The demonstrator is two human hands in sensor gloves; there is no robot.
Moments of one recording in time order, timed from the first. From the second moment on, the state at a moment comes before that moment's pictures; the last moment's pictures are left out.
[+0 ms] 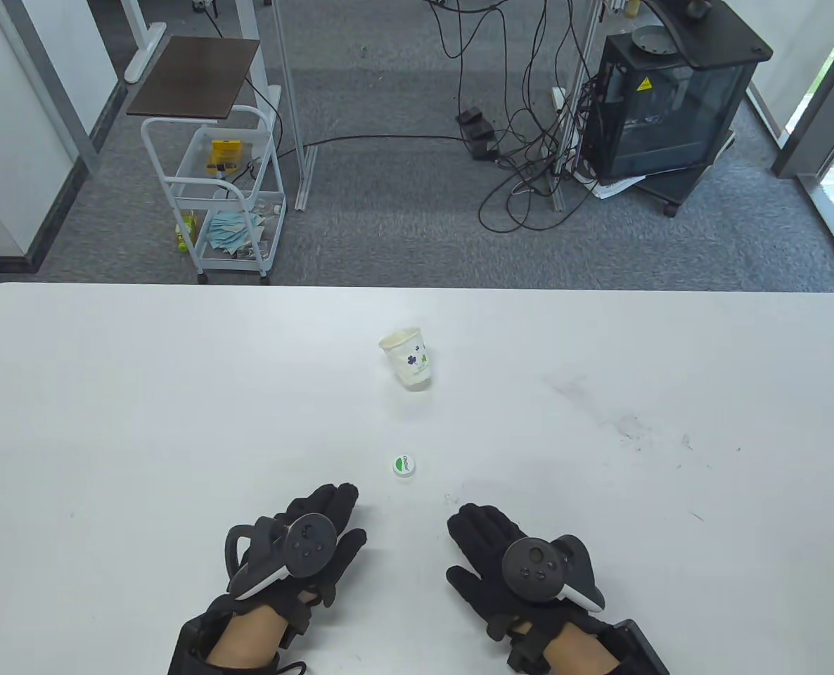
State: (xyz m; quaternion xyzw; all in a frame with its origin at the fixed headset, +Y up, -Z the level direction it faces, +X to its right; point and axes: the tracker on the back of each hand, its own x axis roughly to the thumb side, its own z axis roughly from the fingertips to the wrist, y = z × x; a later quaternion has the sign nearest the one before) left_hand -0.178 -0.759 -0.265 -0.01 -0.15 0.08 0.98; right_hand 0.128 -0.784 -0.250 0.26 0.02 0.93 0.27
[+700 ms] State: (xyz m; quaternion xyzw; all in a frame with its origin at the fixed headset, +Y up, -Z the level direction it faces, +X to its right) left_hand -0.166 -0.748 -0.255 0.04 -0.19 0.06 0.98; right_hand 0.145 -0.777 -0.255 0.26 -0.04 0.94 0.22
